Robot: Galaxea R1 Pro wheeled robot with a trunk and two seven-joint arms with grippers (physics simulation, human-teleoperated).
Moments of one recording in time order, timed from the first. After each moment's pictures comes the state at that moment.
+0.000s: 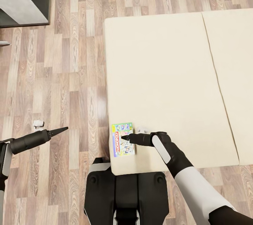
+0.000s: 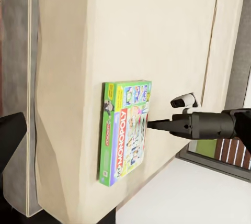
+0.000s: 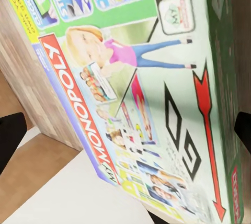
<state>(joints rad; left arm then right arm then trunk) -0.62 0.31 0.48 -1.23 0.05 0.88 -1.38 -0.81 0.07 0.29 -0.91 -0.57 0.78 0.20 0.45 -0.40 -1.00</state>
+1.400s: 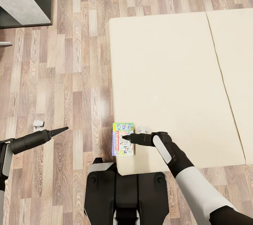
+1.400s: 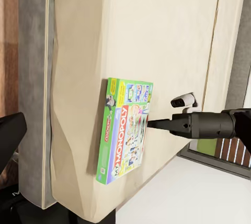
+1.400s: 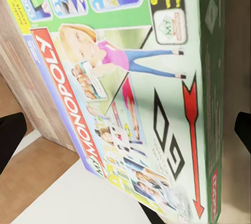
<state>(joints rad) -0.62 0.31 0.48 -1.23 0.05 0.88 -1.38 -0.81 0.06 0.28 -0.91 -0.57 0.77 0.20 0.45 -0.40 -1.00</state>
